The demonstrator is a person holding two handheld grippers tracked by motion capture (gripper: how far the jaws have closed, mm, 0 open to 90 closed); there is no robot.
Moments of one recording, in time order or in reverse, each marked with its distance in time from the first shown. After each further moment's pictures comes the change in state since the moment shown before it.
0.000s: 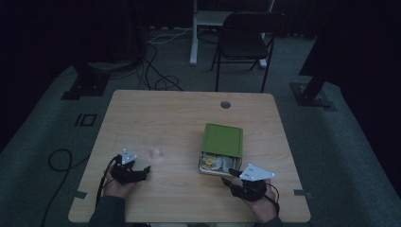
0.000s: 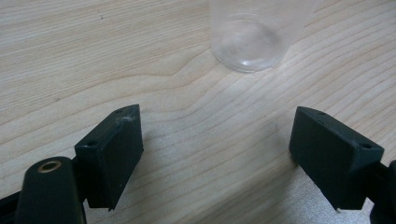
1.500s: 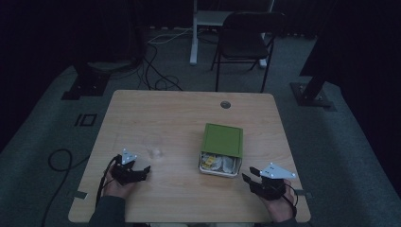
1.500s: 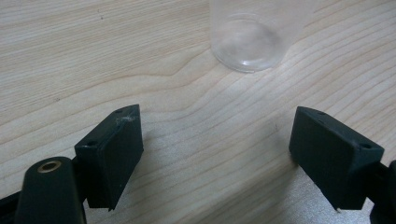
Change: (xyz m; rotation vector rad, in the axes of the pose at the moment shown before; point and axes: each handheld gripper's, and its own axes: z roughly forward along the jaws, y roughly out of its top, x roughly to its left) left arm 0.000 0.000 0.000 -0.001 0.000 0.000; right arm -0.033 -0.020 -0.036 0.039 -0.165 0.104
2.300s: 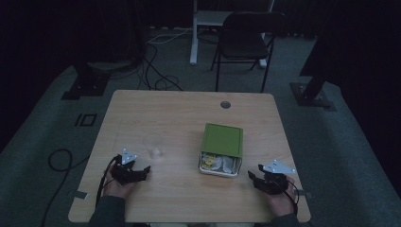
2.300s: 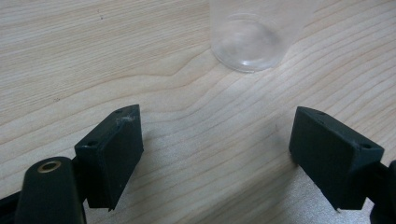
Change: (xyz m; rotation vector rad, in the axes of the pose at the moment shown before) left arm 0.000 0.000 0.000 0.000 0.000 0.000; right arm -0.031 -0.022 0.021 0.068 -0.108 0.053
